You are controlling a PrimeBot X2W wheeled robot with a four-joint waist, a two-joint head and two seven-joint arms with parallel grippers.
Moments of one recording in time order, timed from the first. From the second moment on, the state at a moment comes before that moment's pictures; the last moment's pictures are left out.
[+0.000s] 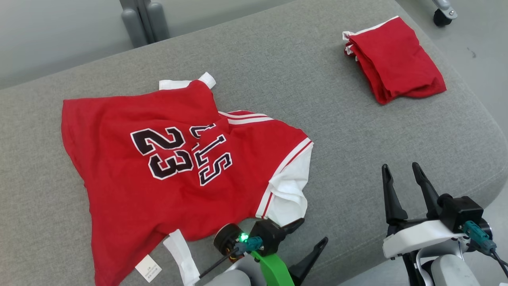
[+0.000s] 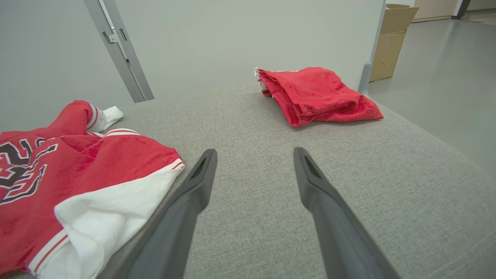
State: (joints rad) left arm -0.49 0.05 -1.16 0.64 -0.70 -0.13 -0.26; right arm -0.06 -0.05 -0.01 0.20 0.17 0.13 -0.26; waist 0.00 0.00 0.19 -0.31
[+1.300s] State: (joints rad) left arm -0.59 0.05 -1.20 0.48 -0.86 -0.09 -0.21; right arm -0.06 -0.05 0.01 0.22 0.19 0.13 -0.26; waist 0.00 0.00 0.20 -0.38
